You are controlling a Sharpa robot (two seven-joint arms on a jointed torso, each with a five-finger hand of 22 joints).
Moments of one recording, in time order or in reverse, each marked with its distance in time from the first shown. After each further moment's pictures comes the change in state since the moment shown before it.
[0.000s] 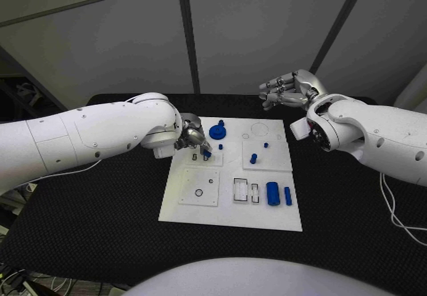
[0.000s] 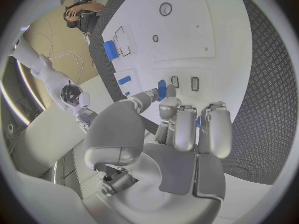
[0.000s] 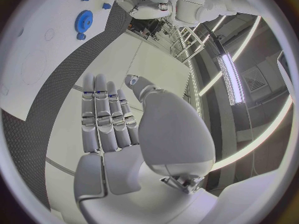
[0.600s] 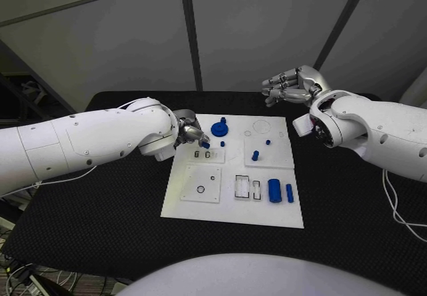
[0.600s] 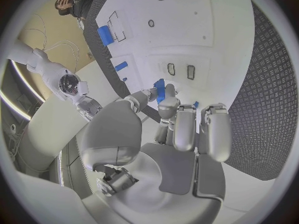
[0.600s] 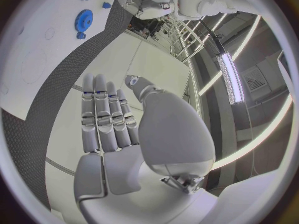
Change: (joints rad) left arm -0.036 -0.049 -0.003 0.070 -0.035 -0.243 0.006; left_hand -0.036 -0.036 0.018 0.004 0.157 0.015 -0.015 0.024 0.047 0.015 -0.010 -0.009 -0.019 0.000 -0.008 0.000 0.000 0.000 0.025 -0.011 0.023 0.000; right arm 0.000 -0.013 0.000 -0.001 0.000 0.001 -0.003; right_hand -0.004 0.004 0.000 0.000 0.000 0.000 0.000 0.000 0.000 -0.003 -0.004 0.000 0.000 -0.004 0.004 0.000 0.002 0.000 -0.003 0.003 0.000 0.001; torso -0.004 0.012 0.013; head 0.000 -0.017
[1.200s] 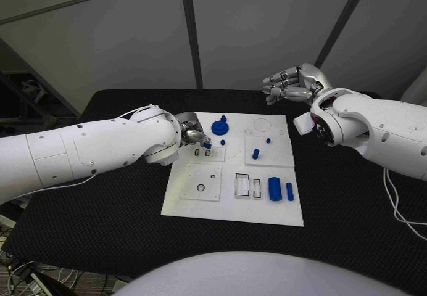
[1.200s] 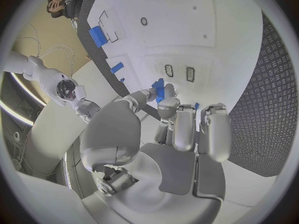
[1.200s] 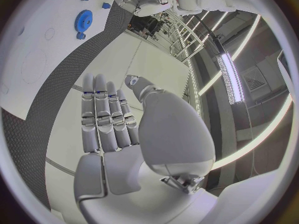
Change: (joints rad) left arm -0.037 0.008 -0.004 0.015 -0.077 -0.086 0.000; left_hand -0.009 -0.020 0.007 0.001 0.037 0.005 -0.005 0.014 0.012 0.007 -0.004 -0.004 -0.005 0.000 -0.007 0.000 0.000 0.000 0.003 -0.003 0.000 0.000; right arm 0.000 -0.005 0.000 0.007 0.000 0.000 -0.001; right_hand 0.000 0.000 0.000 0.000 0.000 -0.007 0.000 0.000 0.000 0.000 0.000 0.000 0.000 0.000 0.000 0.000 0.000 0.000 0.000 0.000 0.000 0.001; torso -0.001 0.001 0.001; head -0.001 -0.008
